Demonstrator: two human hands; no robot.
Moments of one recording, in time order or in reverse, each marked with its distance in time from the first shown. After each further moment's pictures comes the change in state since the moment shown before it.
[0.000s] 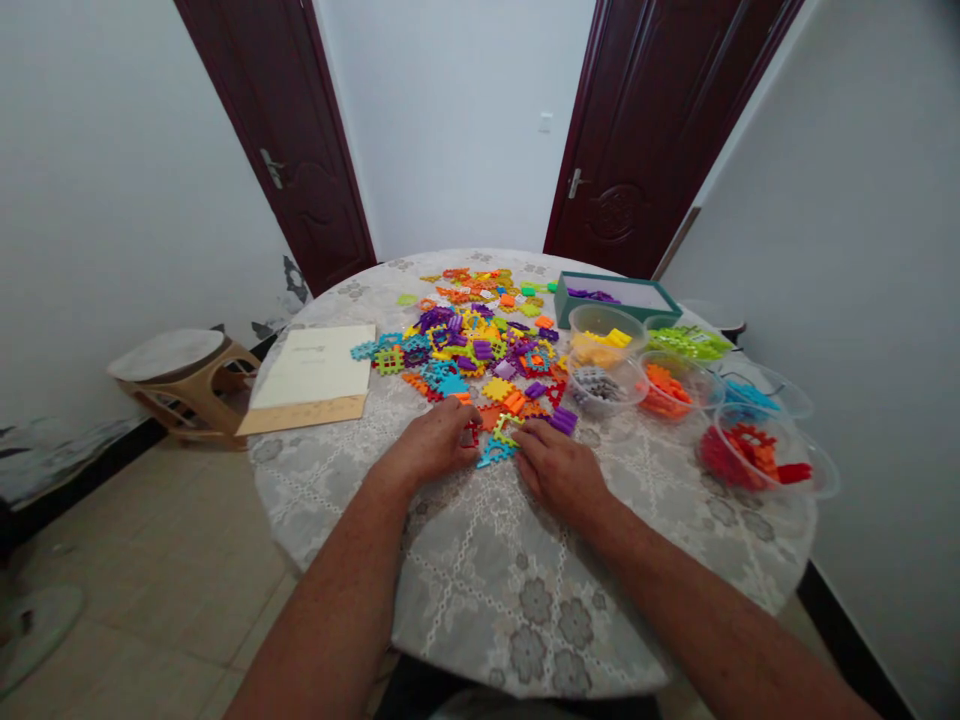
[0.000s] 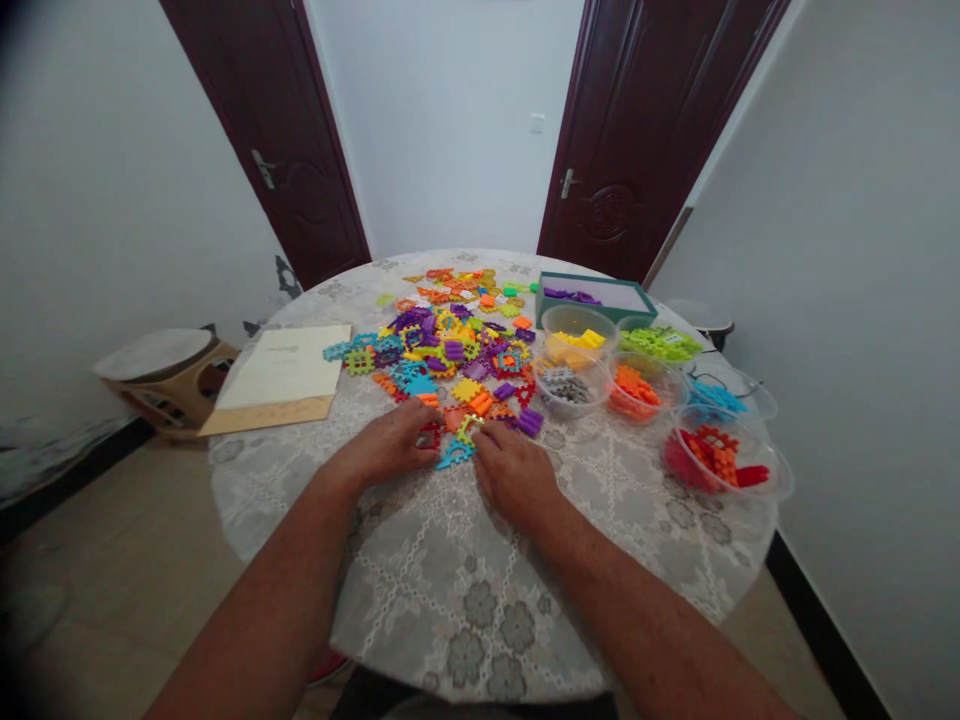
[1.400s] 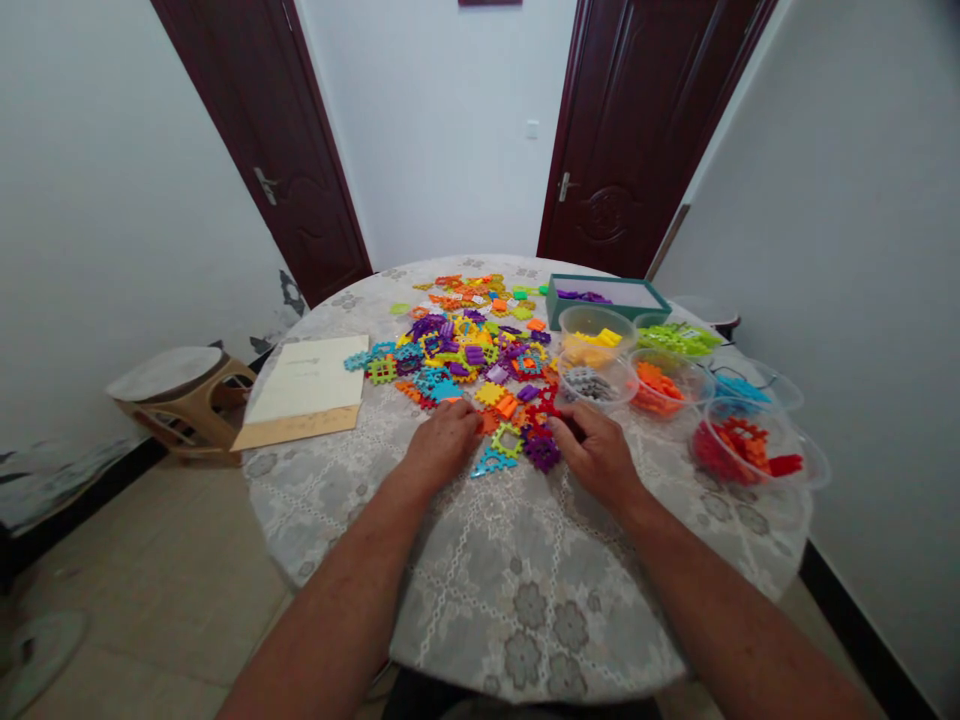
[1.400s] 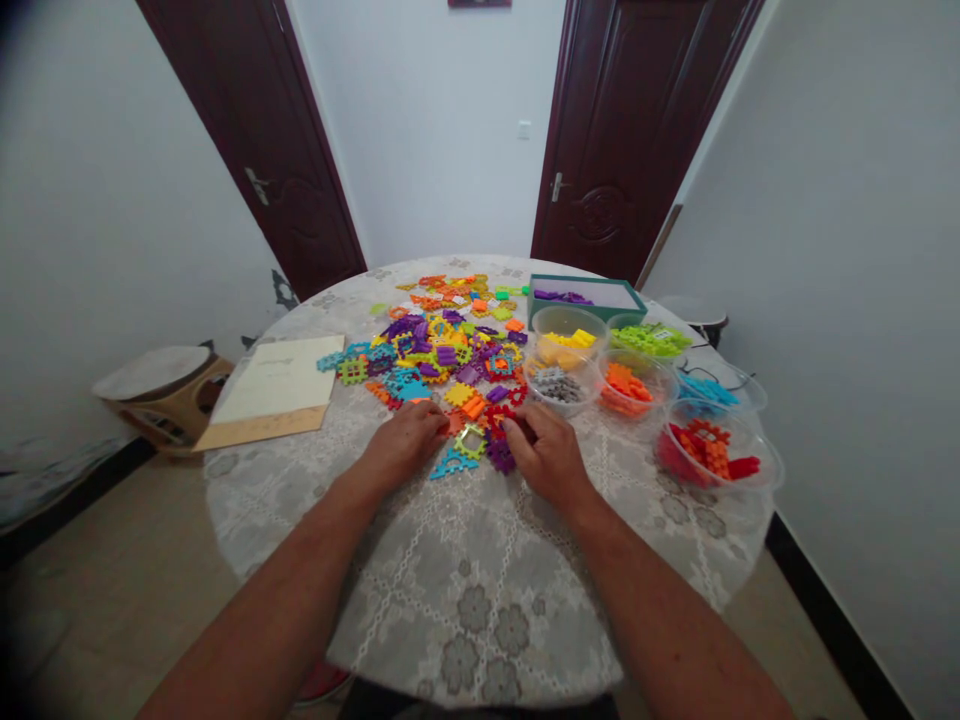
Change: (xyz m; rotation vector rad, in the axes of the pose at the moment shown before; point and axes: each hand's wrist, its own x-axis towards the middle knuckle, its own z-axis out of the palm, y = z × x) left_hand 0.022 0.004 0.026 0.199 0.096 0.056; right_hand -0.001 0.042 -0.023 0.491 0.426 0.181
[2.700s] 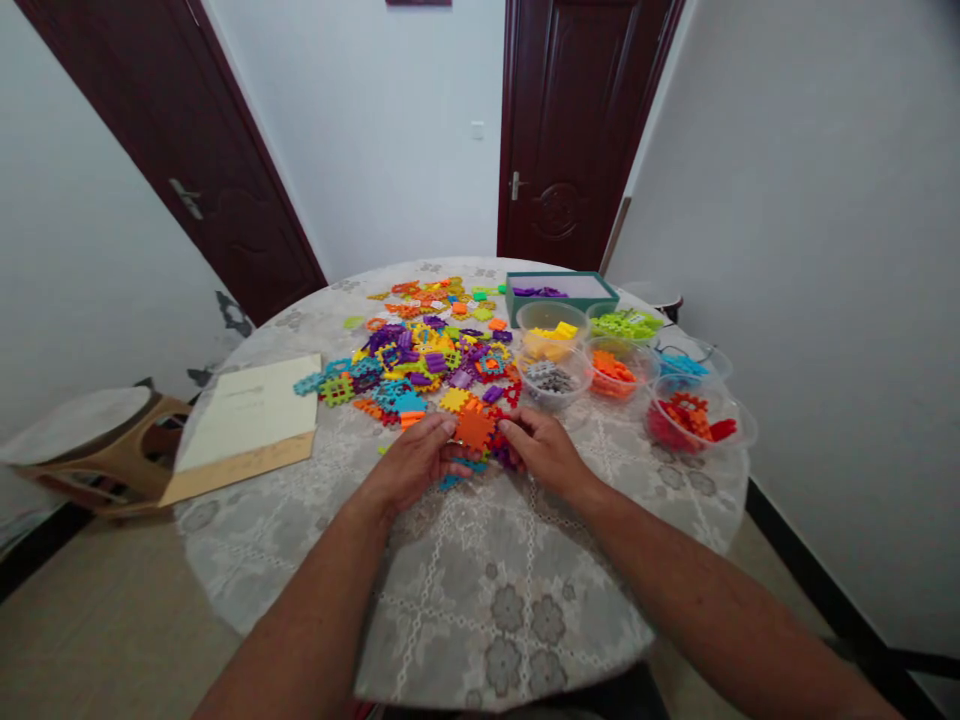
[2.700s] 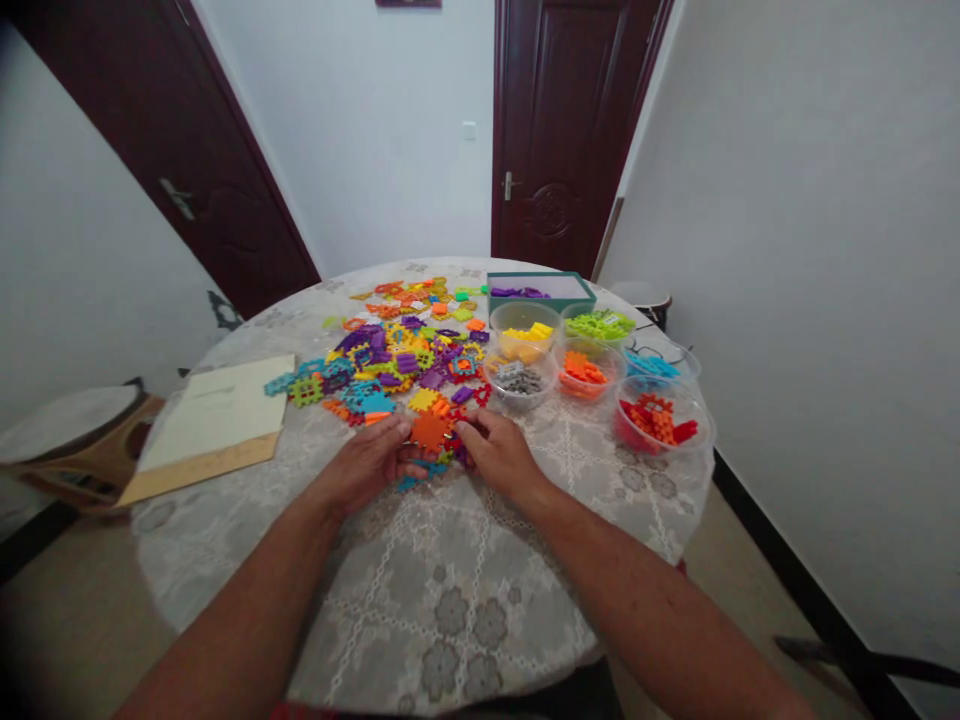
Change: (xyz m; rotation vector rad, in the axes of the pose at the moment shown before) left_hand -0.001 0.025 -0.007 -1.580 -0.169 -0.274; right_hand -0.001 0.000 0.027 0.537 -0.160 0.444
